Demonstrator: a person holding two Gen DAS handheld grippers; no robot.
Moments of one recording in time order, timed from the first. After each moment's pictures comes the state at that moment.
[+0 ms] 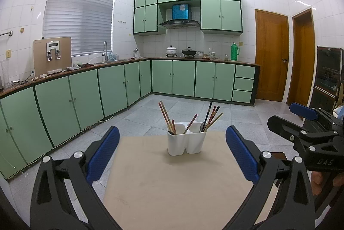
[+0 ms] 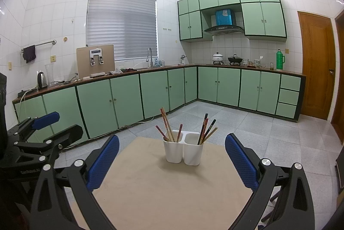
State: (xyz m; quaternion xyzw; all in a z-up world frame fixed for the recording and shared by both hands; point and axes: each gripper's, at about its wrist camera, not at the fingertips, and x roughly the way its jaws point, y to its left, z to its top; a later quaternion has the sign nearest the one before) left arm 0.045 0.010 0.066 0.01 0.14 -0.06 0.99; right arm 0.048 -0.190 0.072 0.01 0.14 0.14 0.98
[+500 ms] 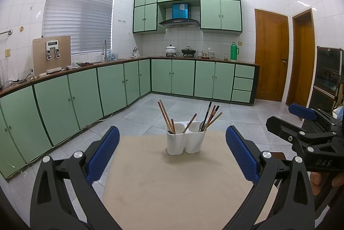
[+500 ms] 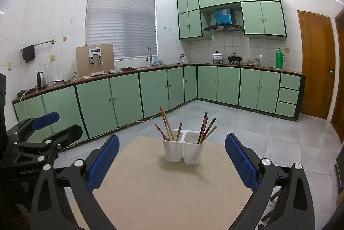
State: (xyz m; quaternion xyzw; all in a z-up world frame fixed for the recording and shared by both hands) left arm 0.046 0.010 0.066 0.01 0.15 -0.07 0.99; right arm 0.049 -0.191 0.069 0.01 0.14 0.14 0.98
